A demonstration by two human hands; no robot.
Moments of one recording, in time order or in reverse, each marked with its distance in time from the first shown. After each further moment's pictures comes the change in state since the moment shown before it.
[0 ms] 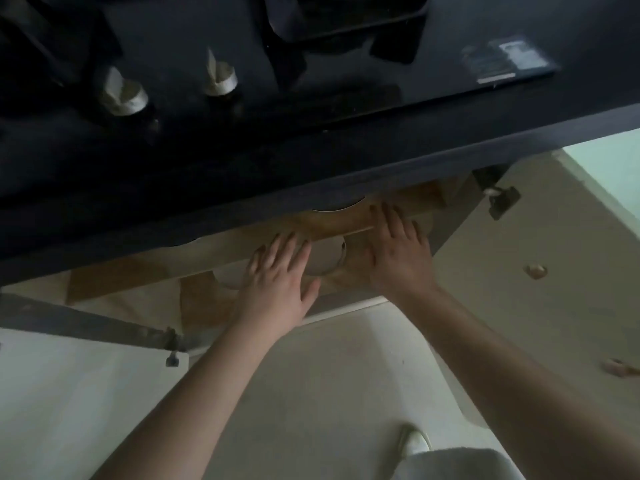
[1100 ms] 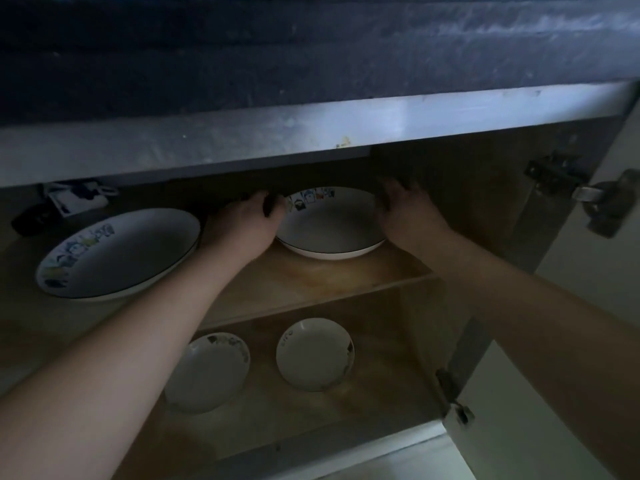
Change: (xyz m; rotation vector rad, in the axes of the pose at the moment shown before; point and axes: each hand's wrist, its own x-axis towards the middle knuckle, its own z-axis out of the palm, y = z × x) left_hand 0.198 -0.089 0.043 -0.321 0.413 -0.323; right_hand 0.181 0.037 0.050 0.132 0.306 -0.003
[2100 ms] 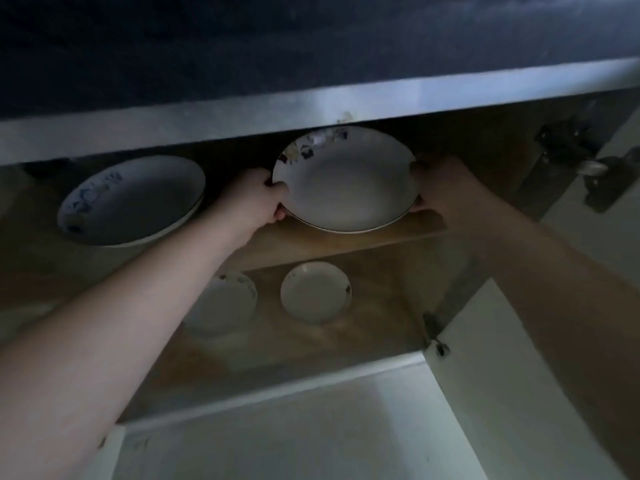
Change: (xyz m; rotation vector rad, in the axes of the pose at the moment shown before) left_hand -0.042 0.020 -0.015 -0.726 -0.218 -0.234; right_hand -0.022 0.001 -0.043 0.065 -0.291 0.216
